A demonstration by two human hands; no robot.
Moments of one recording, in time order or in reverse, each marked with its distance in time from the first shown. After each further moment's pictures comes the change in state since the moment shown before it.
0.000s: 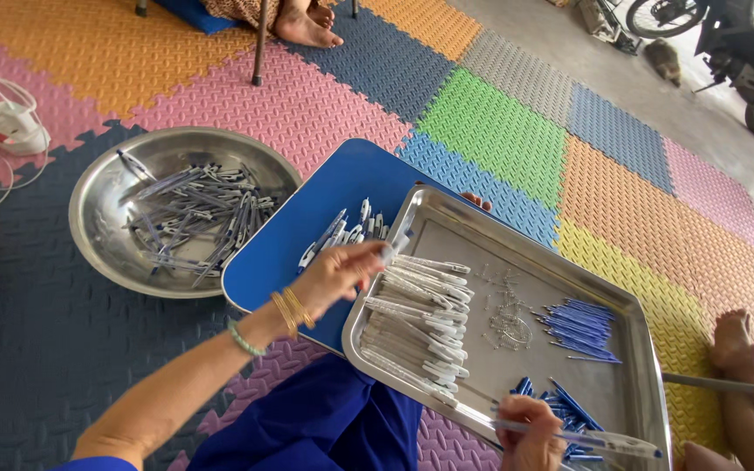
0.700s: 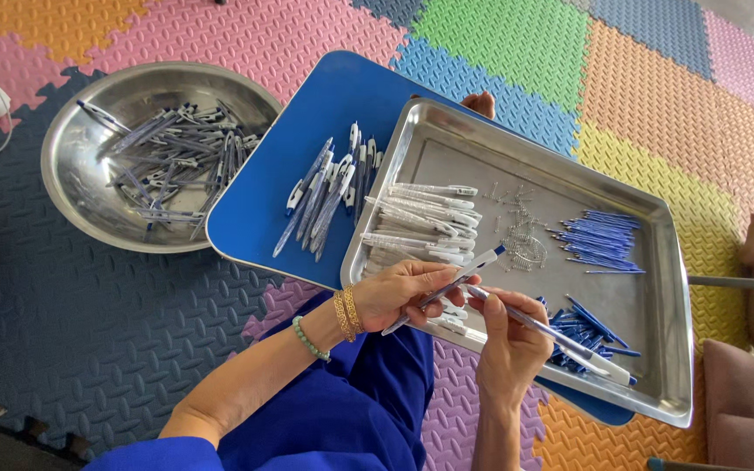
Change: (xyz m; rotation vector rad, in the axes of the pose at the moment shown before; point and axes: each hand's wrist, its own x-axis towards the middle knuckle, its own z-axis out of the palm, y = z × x) left_hand -0.028 -0.045 0.112 -0.518 -0.497 -0.380; right_hand -0.006 -0.064 0.098 -0.007 0.096 -0.076
